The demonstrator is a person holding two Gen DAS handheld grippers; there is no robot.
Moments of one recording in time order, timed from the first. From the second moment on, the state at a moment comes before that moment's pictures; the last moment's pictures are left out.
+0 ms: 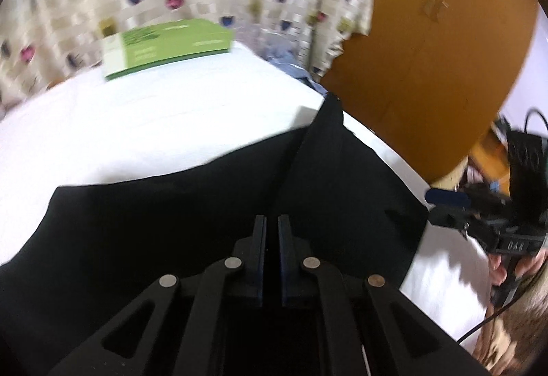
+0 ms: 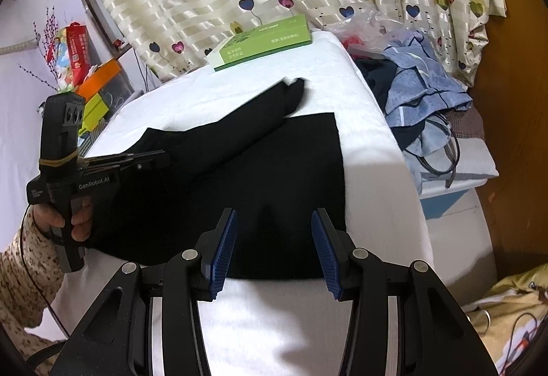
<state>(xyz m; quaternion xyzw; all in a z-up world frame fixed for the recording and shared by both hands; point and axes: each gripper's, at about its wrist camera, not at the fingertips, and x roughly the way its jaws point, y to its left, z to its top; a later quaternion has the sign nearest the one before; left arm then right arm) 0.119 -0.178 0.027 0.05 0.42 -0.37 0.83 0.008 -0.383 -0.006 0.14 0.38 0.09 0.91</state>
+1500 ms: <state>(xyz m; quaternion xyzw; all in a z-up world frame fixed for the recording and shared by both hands) 0.090 -0.140 0.015 -0.02 0.44 -0.44 0.78 0.106 -0.383 -0.003 0.22 0.40 0.20 0.87</state>
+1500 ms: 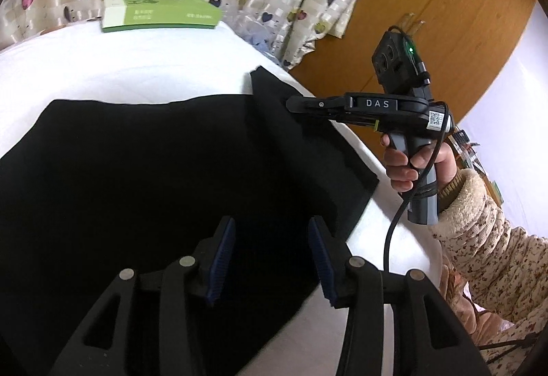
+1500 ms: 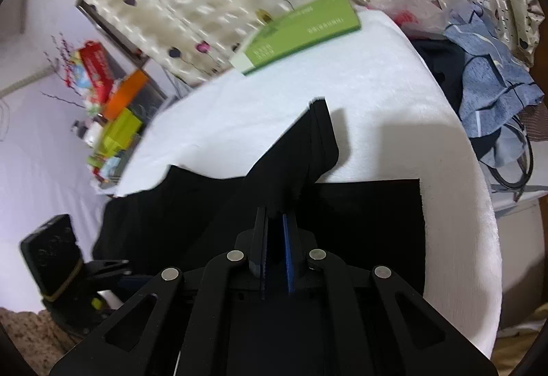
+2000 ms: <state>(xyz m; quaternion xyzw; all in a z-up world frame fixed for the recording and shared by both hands) 0.075 -0.155 0.023 0.00 0.43 -0.46 0.78 0.043 -0.421 0.022 0.25 0.40 0.13 0.87</state>
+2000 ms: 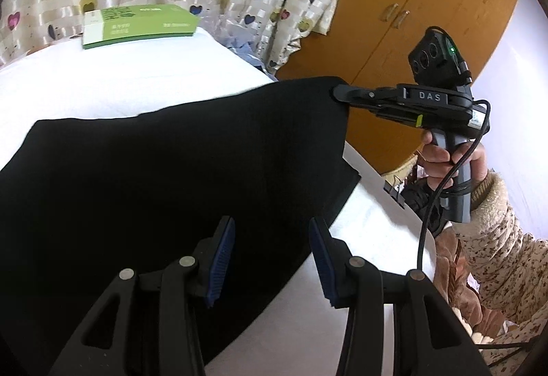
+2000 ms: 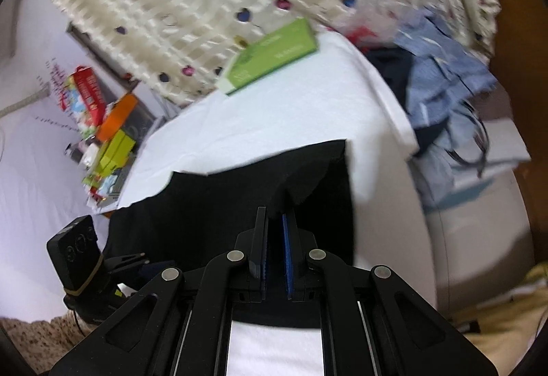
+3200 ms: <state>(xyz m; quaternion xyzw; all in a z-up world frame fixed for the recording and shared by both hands) 0.061 -0.186 0.017 0.05 0.45 -0.48 0.75 0.052 -0.448 0.015 0.20 0.39 0.03 0.90</state>
